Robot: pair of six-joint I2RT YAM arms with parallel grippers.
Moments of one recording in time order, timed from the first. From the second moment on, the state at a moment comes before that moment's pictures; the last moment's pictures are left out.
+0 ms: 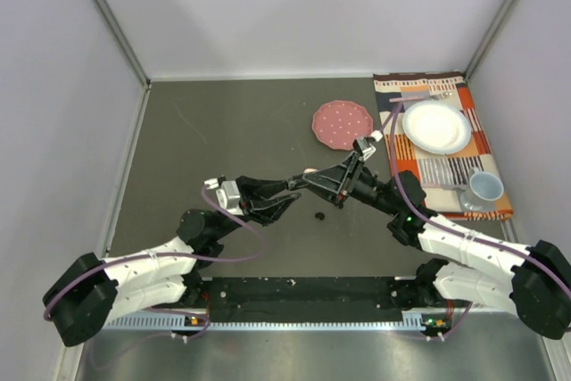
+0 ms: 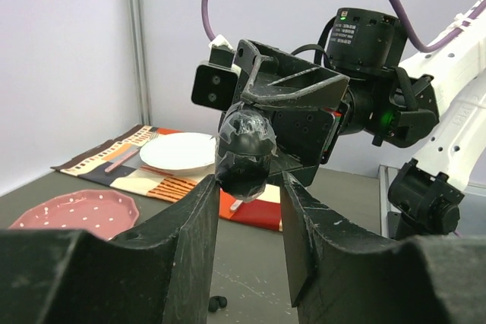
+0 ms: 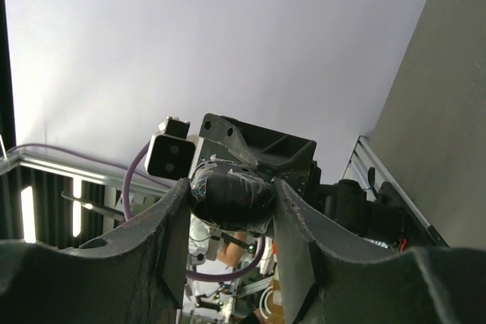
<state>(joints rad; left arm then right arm) -0.83 0.95 0.21 1.26 0.32 -0.22 0.77 1.03 0.45 0.80 -0.35 1.46</state>
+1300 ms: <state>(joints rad) -0.88 0.99 0.23 1.28 0.26 -0.16 0.77 1.06 0.45 0.78 -0.37 1.50</state>
